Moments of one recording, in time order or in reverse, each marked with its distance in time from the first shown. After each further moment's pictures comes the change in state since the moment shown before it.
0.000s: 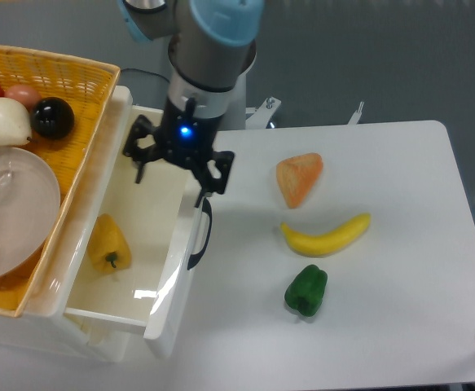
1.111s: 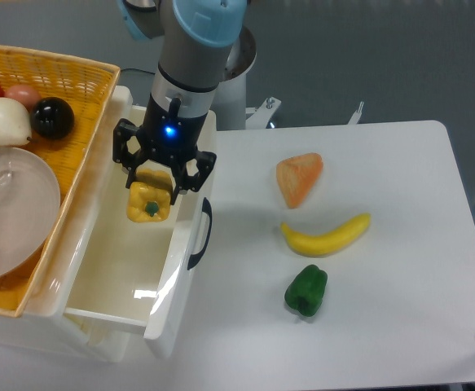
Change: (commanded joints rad) arm -0.127 -0.012 -0.002 -0.011 -0.005 -0.326
